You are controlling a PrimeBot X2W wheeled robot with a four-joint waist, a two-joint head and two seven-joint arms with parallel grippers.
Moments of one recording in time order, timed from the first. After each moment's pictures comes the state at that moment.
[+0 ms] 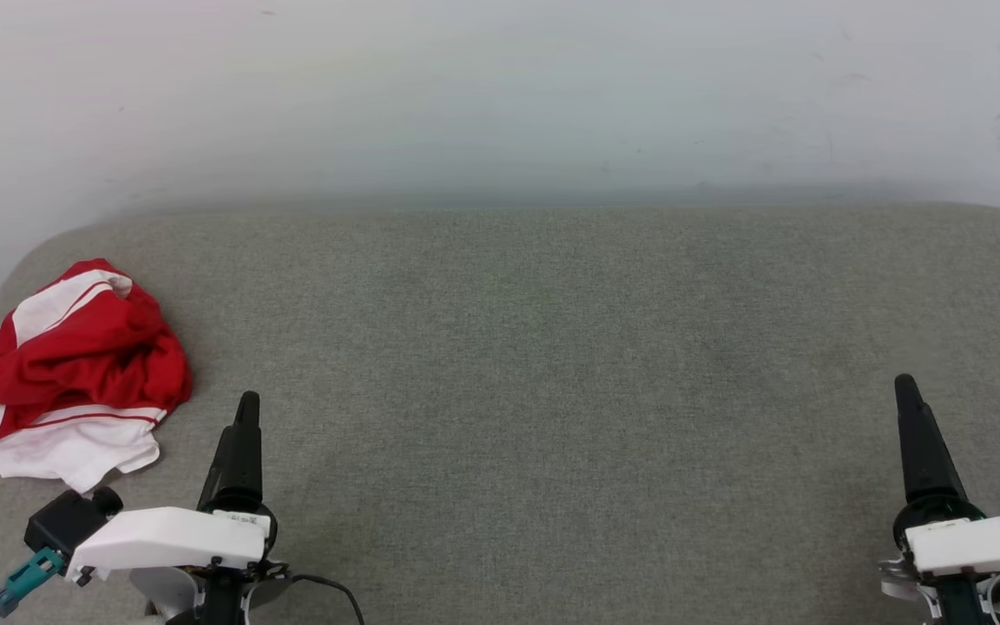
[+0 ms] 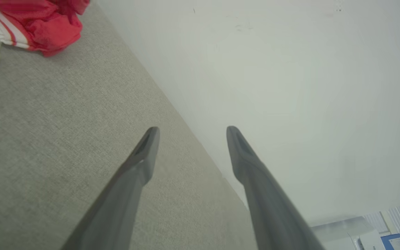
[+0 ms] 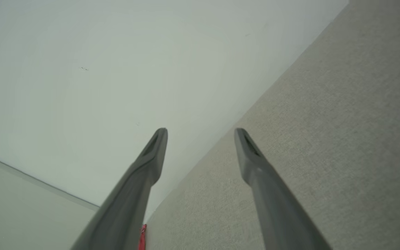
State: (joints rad) left arm -0.07 0.05 0.07 0.14 -1.09 -0.03 -0.03; right arm -0.03 -0.05 -0.13 0.09 1.04 0.13 -0.03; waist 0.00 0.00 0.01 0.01
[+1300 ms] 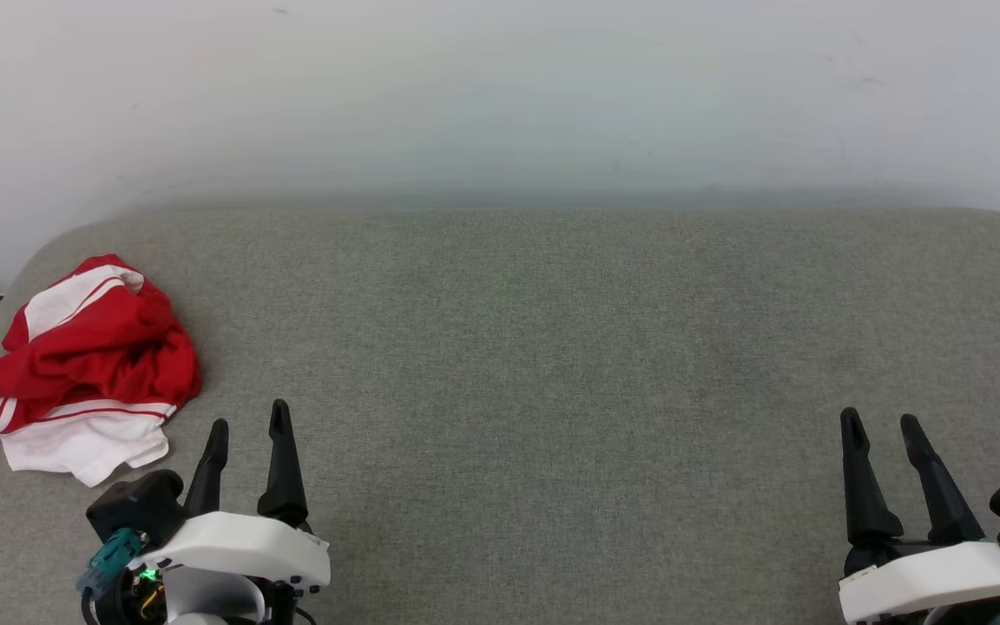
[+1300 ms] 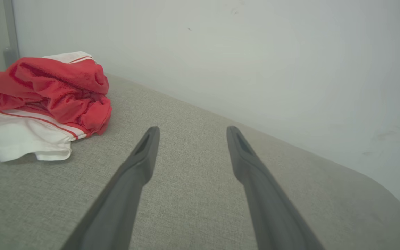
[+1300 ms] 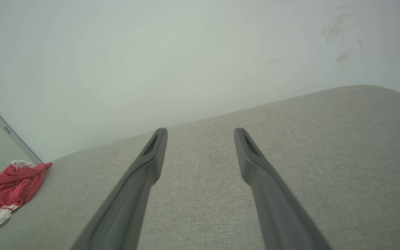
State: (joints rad) left arm -0.05 0.07 -0.03 0.11 -0.47 0.08 -0.15; right arm 0.04 -0.05 -0.07 0.05 0.38 0.13 -0.15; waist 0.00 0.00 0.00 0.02
